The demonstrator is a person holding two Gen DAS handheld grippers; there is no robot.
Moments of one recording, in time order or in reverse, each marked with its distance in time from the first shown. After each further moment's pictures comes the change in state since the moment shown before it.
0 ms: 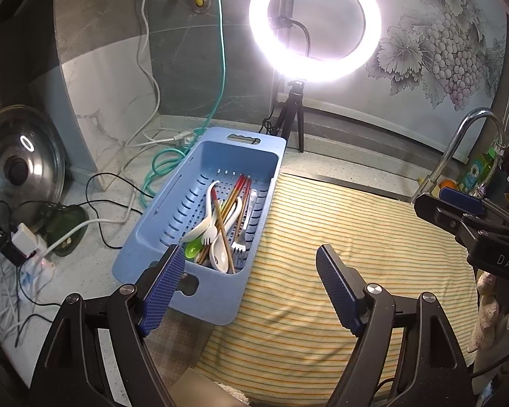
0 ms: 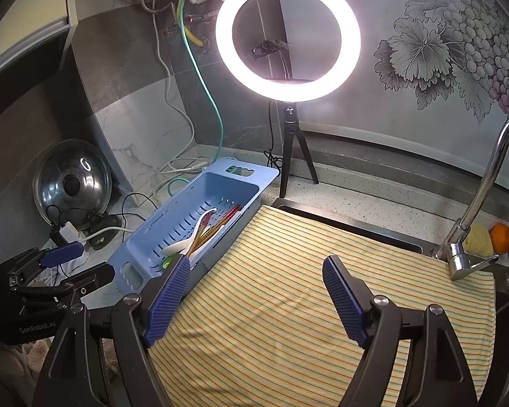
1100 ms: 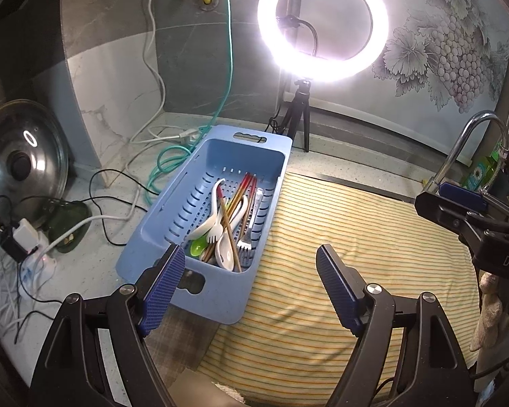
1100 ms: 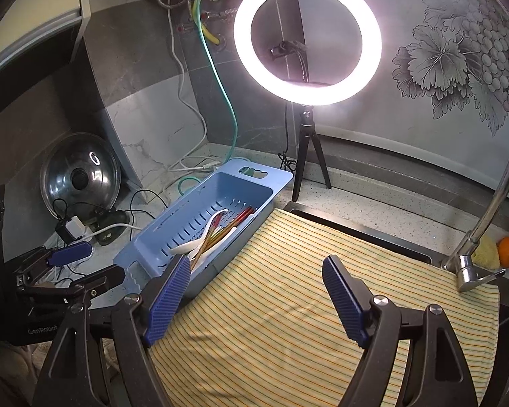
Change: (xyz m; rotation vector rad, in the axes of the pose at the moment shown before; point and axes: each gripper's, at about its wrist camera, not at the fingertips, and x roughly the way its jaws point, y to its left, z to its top) left arm 0.001 0.009 -0.001 -0.012 0.001 0.004; right arm 0.003 0.014 0.003 -0.042 0.003 0.027
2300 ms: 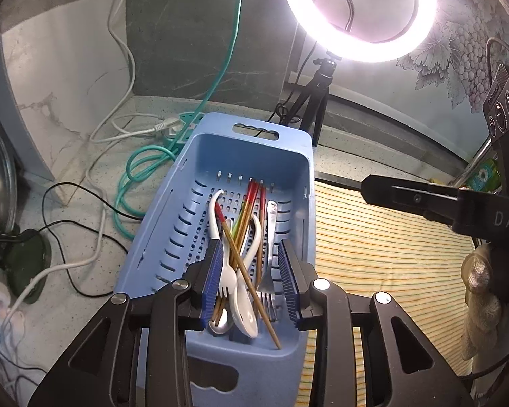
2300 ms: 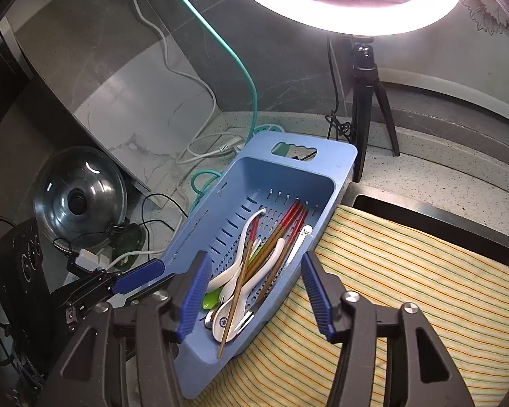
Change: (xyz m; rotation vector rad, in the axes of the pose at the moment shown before) left arm 0.114 0.058 0.051 0.025 0.098 -0.135; right arm 0.150 0.016 0.060 0.187 0.201 0.173
